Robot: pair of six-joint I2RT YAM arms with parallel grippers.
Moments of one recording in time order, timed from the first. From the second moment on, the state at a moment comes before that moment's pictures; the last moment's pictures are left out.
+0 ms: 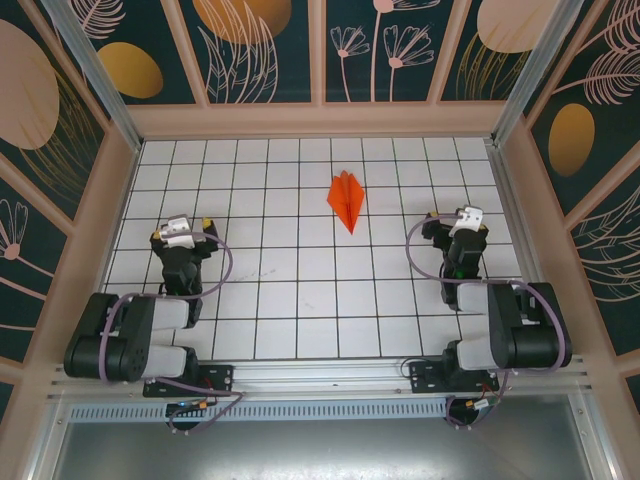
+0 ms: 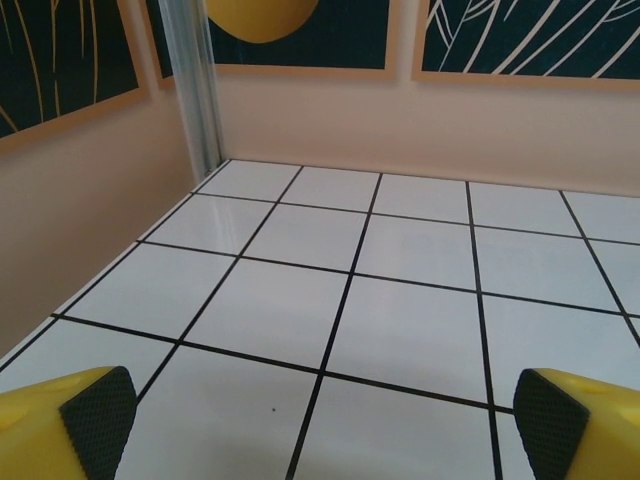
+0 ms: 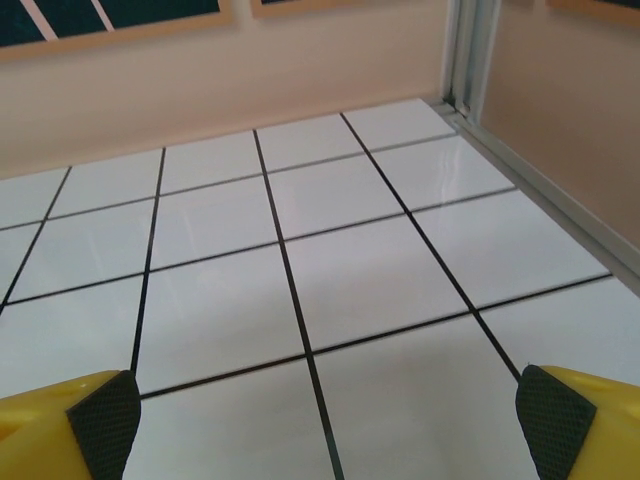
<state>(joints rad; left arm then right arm) -0.08 1.40 0.16 1.12 -0.31 -0.06 0.03 1.40 0.26 0.91 0.19 0.14</state>
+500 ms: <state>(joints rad) -0.06 1.52 0.20 1.21 -0.27 -0.07 -0.01 1.53 0.23 1.10 0.10 0.13</state>
